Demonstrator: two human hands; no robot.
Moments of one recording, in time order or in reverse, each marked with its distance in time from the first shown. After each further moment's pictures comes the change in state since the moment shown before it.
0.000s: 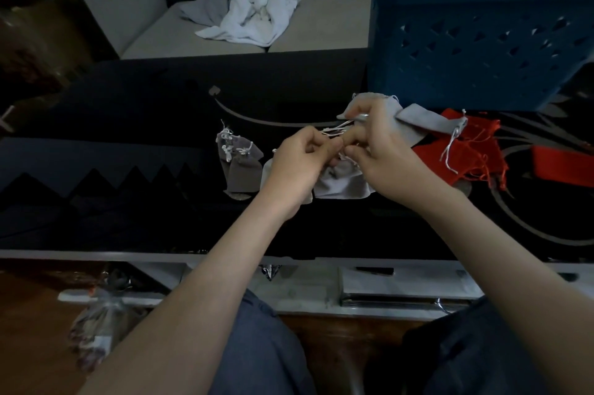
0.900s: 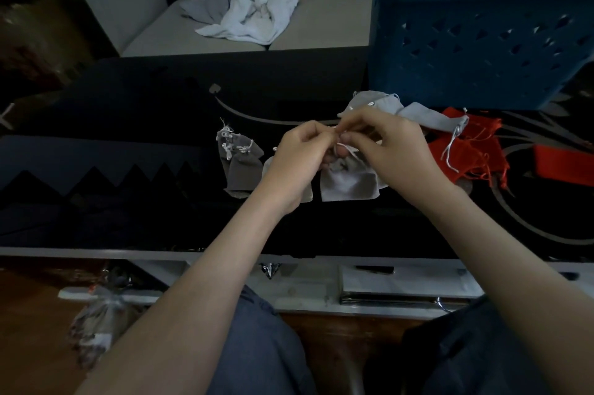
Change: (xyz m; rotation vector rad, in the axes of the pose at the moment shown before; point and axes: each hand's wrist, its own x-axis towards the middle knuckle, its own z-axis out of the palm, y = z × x) left_hand 0.002 0.011 -0.001 -0.199 -0.064 -0.099; right_hand 0.003 -0.005 -0.004 -0.125 0.142 -0.012
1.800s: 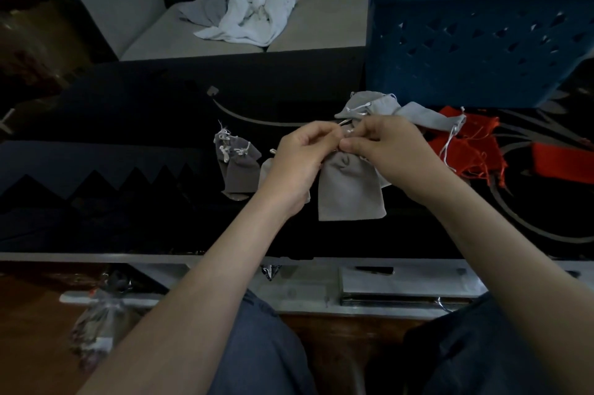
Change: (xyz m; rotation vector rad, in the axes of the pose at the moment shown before) left_hand -0.001 -0.008 0.008 -0.093 0.014 0.057; right_hand 0.005 -0.002 -0.006 0.048 -0.107 0.361
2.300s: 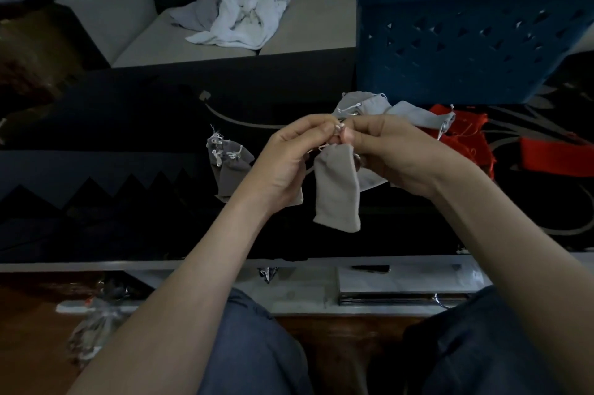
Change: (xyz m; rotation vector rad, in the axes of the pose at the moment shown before) left_hand -0.001 0.010 -0.008 -0.205 -0.236 0.074; right_hand -0.006 -0.002 -0.016 0.544 -0.384 0.029
